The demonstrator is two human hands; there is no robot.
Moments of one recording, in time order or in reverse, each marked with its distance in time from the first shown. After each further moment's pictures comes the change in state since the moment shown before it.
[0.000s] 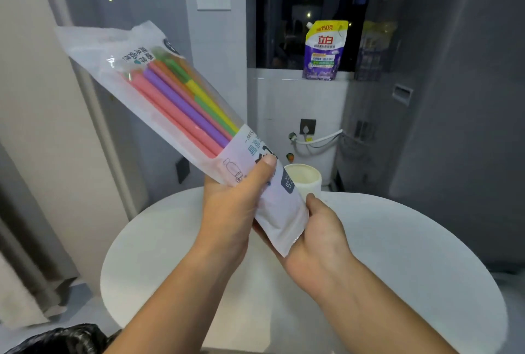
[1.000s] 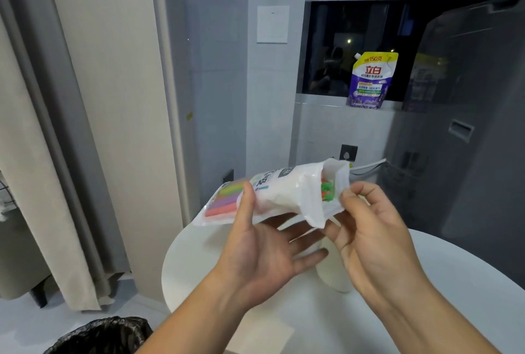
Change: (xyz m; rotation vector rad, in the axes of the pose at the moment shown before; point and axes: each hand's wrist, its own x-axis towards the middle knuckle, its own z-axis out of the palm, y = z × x) left_hand -0.017 0.022 -0.062 -0.427 -0.254 -0.584; right_hand -0.025 0.003 0.033 -0.356 -0.307 -0.520
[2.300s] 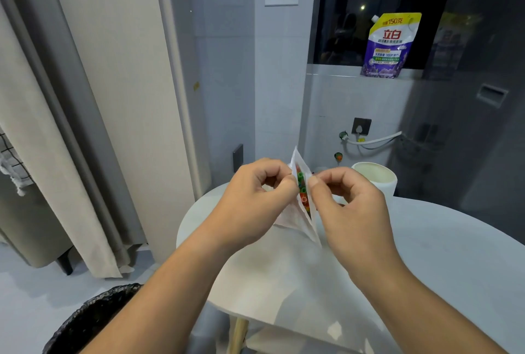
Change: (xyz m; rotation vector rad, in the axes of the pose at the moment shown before) left_hand -0.020 0.035 0.005 1.269 0.280 0.528; right_hand -0.003 0.044 -0.001 -0.798 0.002 -0.278
